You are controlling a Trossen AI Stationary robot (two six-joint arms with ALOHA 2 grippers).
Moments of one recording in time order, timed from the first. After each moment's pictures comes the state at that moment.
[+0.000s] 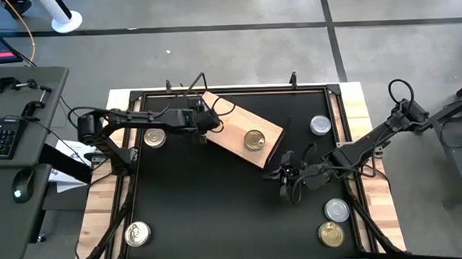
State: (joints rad) left arm 0.24 1.64 1.09 -0.62 -0.67 0.40; right arm 0.51 1.25 0.86 -0.12 0.50 0.76
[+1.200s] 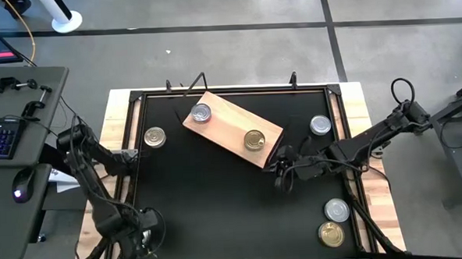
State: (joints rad) left arm -1.06 1.55 1.11 -1.05 0.21 -1.56; right arm 0.41 1.25 0.86 -0.18 0.42 0.78
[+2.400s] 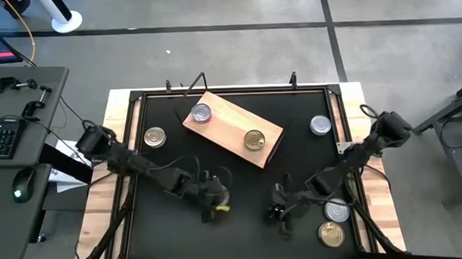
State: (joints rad) left arm -0.42 1.72 0.92 -0.12 -0.14 -0.57; right arm 0.59 1.58 0.86 0.05 0.15 0.70
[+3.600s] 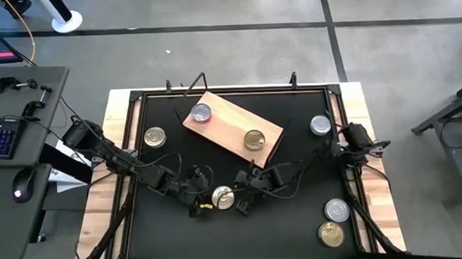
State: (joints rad) left arm -0.47 1.54 0.67 0.03 -0.32 -0.46; right arm 0.33 1.97 1.22 -0.20 0.14 0.83
